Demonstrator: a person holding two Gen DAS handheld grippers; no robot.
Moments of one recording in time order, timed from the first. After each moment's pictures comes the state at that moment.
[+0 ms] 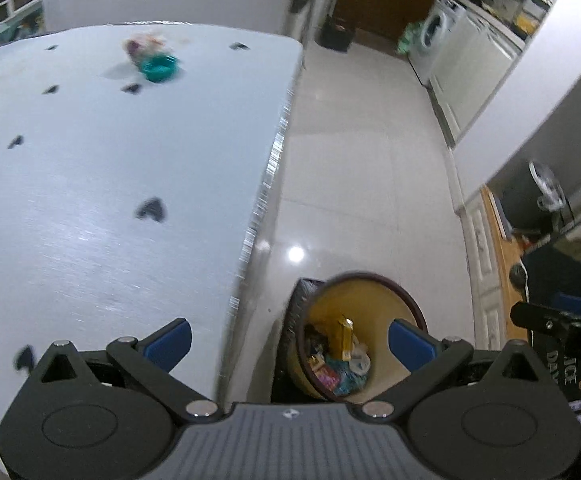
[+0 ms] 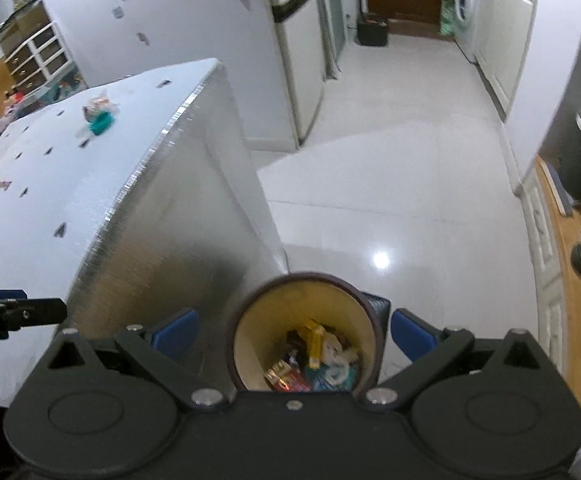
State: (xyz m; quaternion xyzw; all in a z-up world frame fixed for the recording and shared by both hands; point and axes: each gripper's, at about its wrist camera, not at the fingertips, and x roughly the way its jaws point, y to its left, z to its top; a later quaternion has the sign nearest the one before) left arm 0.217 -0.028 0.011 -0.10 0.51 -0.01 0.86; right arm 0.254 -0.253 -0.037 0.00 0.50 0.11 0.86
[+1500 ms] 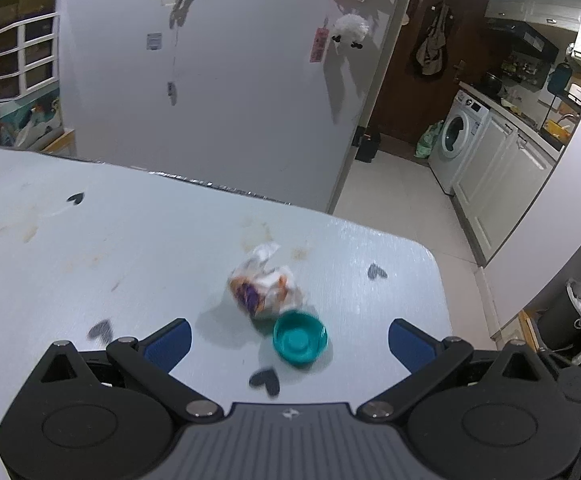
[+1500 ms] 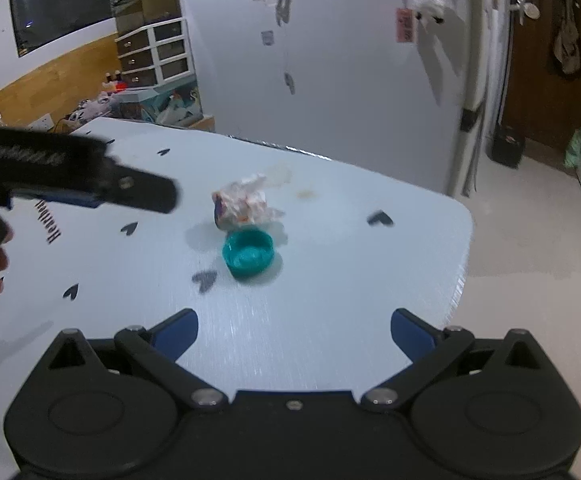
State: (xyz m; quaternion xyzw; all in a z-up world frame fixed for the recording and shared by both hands) left arm 0.451 0.176 0.044 -0.10 0.38 0.00 0.92; right arm 0.458 0.052 -0.064 -0.09 0.37 0.27 0.88
